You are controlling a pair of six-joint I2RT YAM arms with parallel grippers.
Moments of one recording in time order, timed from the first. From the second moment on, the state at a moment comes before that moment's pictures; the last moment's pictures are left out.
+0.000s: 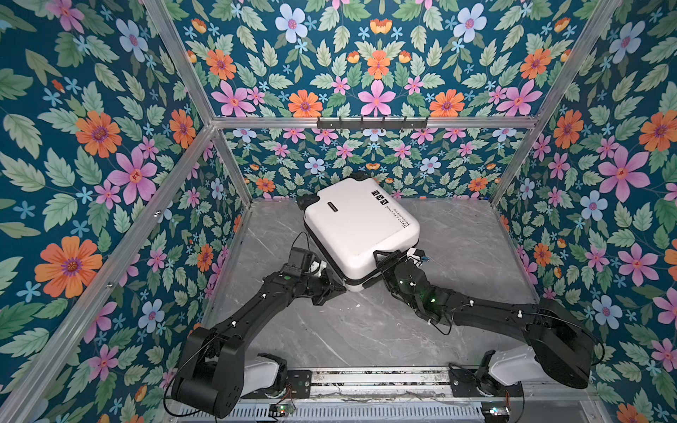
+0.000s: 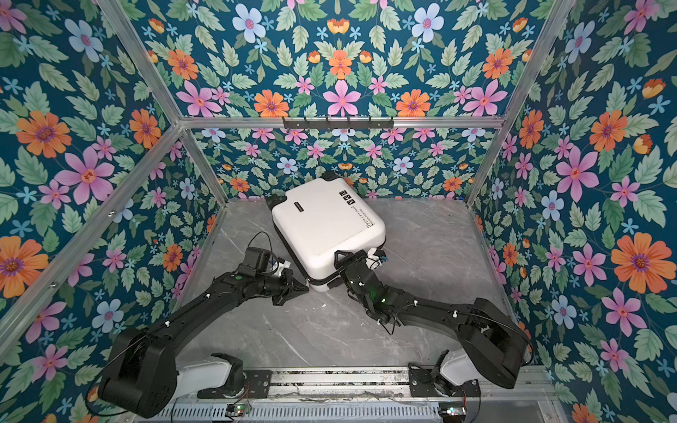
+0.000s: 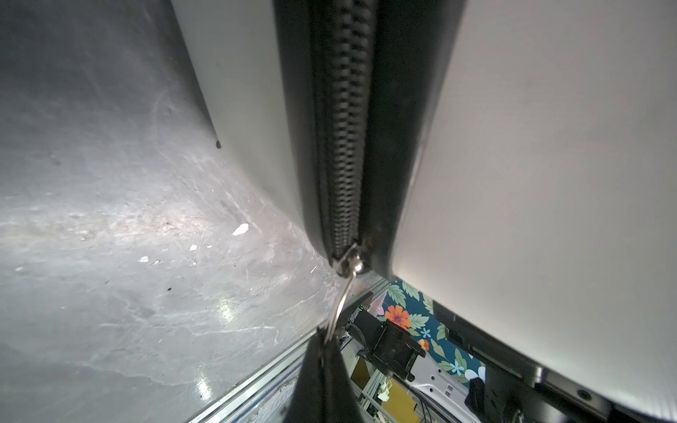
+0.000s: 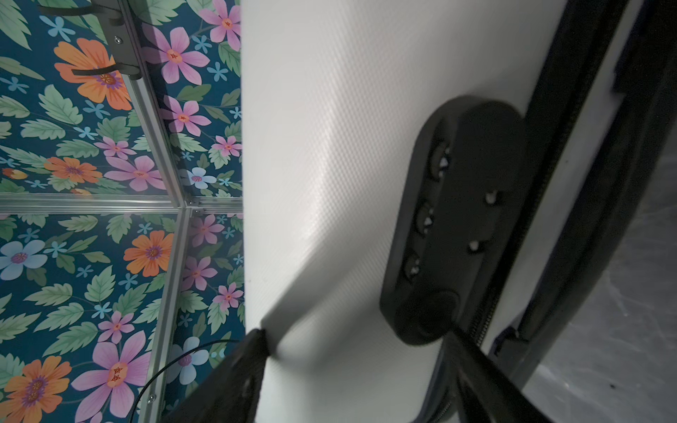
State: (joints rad) left arm -0.37 1.26 0.71 -0.41 0.75 -0.94; right arm 0.91 1.43 0.74 0.34 0.38 1.51
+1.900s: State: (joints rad) left arm -0.38 1.29 1.20 -0.71 0.25 -0.73; right arm 0.99 1.23 0.75 -0.17 0.21 1.33
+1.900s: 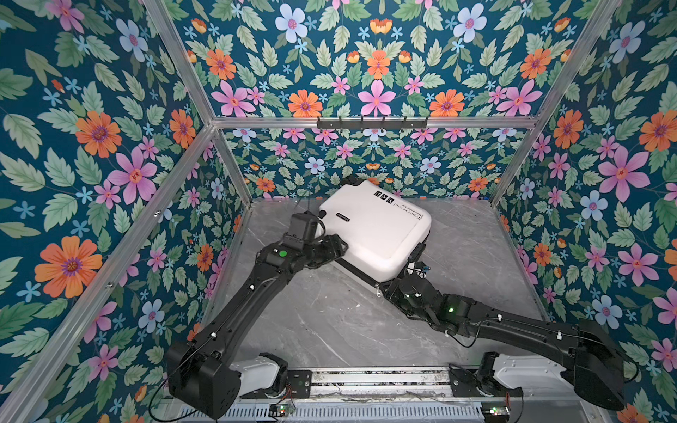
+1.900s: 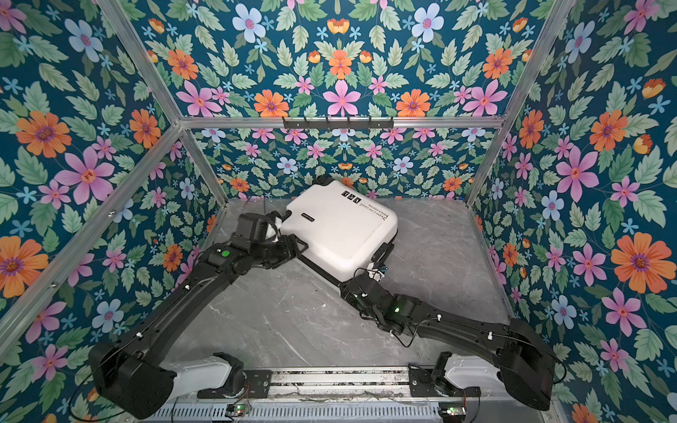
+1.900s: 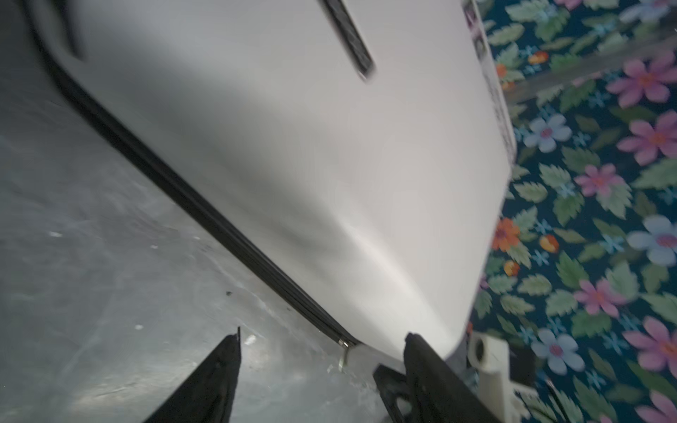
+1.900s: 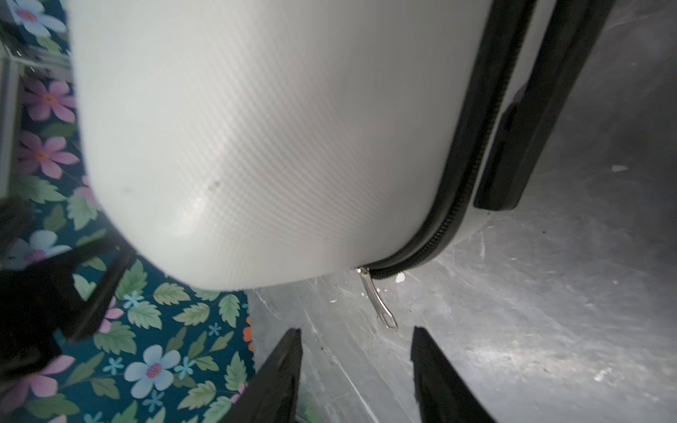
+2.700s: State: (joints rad) left arm -0.05 1.32 1.05 -0.57 0.33 -0.83; right arm 1.05 1.22 0.55 0.17 0.33 1.16
